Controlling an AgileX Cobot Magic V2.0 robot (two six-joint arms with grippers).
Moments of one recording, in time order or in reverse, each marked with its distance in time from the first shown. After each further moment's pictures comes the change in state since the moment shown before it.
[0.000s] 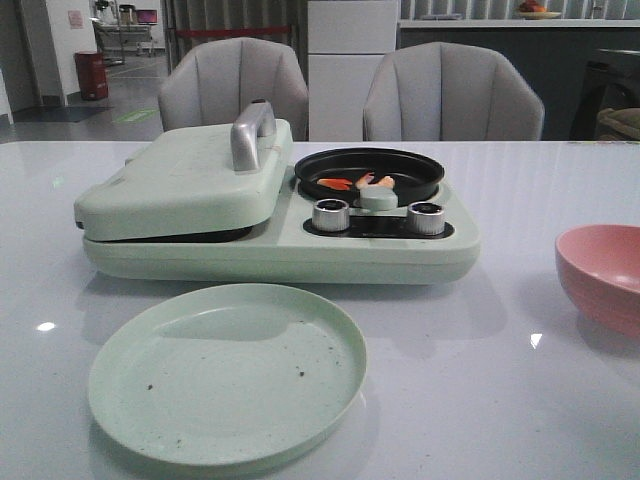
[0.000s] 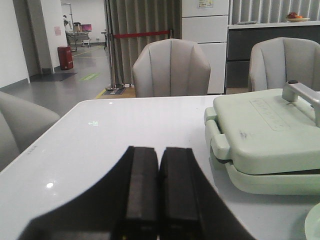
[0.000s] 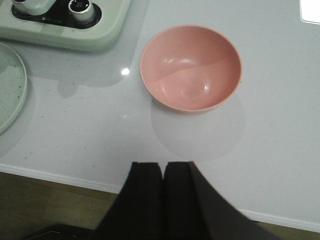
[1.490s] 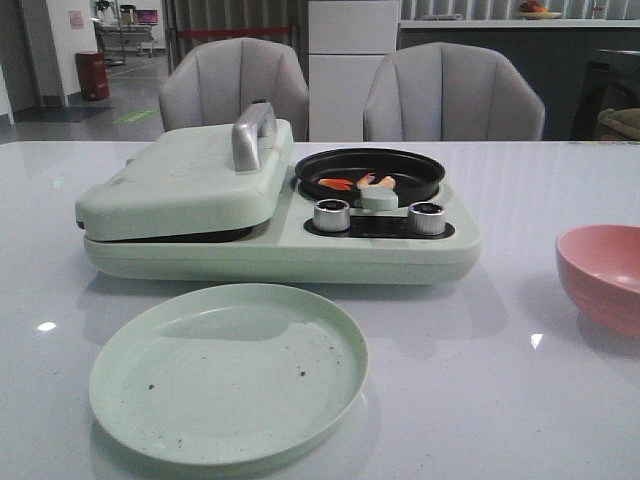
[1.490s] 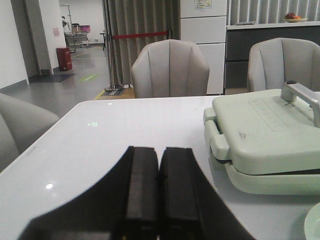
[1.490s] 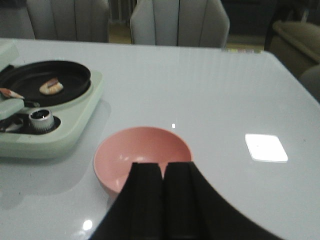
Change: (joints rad) left arm -0.004 0.000 0.000 0.002 -0.002 0.000; right arm -0.148 -0.519 0.533 -0.053 -0.624 0.000
